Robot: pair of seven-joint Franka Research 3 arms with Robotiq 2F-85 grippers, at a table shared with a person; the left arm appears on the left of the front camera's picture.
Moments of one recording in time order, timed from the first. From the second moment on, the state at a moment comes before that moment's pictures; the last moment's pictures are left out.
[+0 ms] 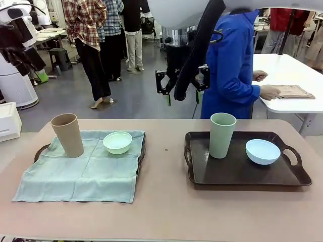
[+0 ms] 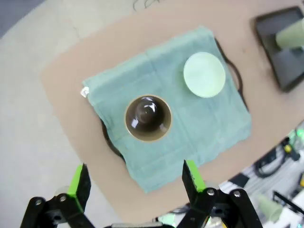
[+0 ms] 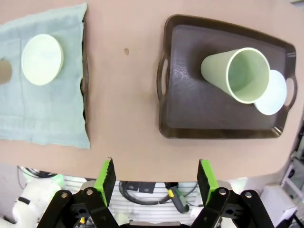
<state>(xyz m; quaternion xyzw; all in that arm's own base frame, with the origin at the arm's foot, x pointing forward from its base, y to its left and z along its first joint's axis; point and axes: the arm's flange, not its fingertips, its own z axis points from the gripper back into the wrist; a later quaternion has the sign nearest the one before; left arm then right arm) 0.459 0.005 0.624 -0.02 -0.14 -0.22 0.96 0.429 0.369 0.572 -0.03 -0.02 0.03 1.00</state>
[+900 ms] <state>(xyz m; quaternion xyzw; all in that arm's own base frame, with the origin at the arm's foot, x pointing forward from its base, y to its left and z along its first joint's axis) 0.458 -0.002 0.620 -0.01 -0.13 -0.25 0.96 0.424 0.375 0.573 -0.03 -0.02 0.04 1.00</state>
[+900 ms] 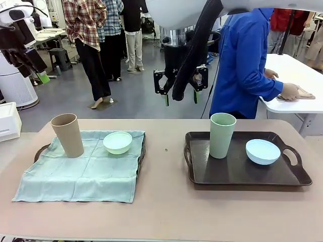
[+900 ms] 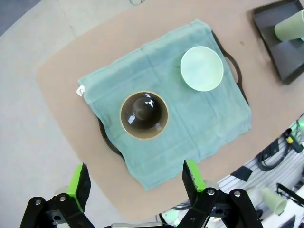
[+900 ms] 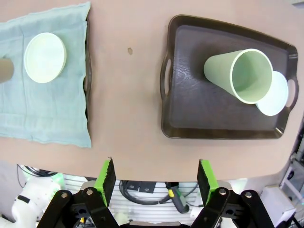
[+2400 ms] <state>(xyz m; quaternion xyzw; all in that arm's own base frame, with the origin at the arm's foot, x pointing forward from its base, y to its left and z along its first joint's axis) 0.400 0.023 0.621 -0.31 -0.08 -0.15 0.94 0.357 0.076 0.596 0.24 -0.04 -0.09 0.97</state>
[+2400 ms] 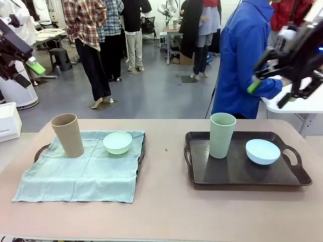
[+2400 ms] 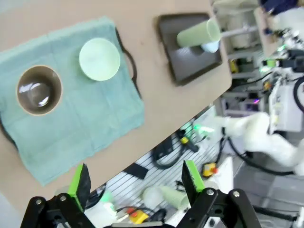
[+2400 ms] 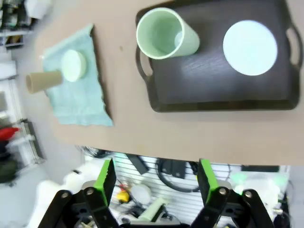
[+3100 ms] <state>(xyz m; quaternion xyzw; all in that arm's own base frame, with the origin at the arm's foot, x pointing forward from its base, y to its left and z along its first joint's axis) 0.406 0.085 0.572 -0.46 -0.12 -0.01 0.88 0.334 -0.106 0.562 0.45 -0.14 -0.22 0.85</state>
